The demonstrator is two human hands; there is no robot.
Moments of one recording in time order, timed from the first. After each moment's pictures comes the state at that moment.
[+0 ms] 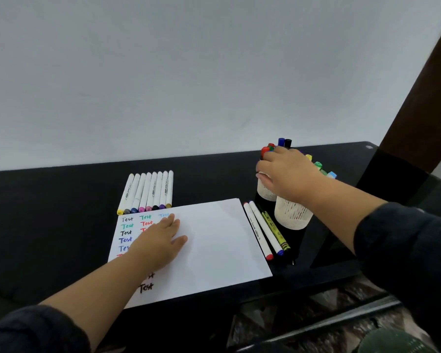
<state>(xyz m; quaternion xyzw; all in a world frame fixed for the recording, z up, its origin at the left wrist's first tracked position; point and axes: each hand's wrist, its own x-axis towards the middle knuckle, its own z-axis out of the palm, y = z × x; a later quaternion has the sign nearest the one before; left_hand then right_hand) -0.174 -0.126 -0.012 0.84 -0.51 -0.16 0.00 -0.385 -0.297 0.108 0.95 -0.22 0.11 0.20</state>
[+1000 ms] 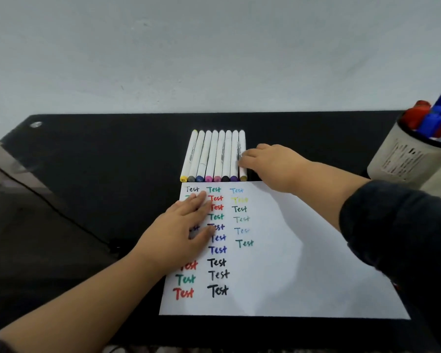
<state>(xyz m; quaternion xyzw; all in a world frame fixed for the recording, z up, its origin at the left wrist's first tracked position) -0.098 -0.065 -0.037 0.84 -0.51 -0.15 0.13 -0.176 -0.297 0.004 0.99 -0.06 -0.06 0.14</state>
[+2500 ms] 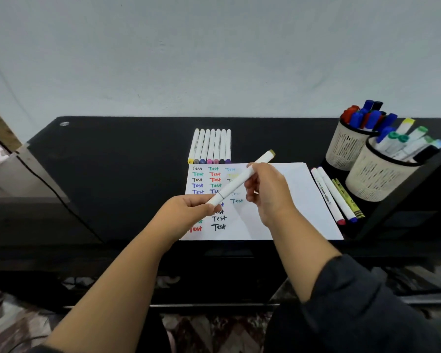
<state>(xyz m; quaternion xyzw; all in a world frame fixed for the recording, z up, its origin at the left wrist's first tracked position) -0.169 -0.002 0.015 0.76 -0.29 -0.35 0.47 -0.266 -0.140 0.019 0.52 -0.38 0.31 -0.70</state>
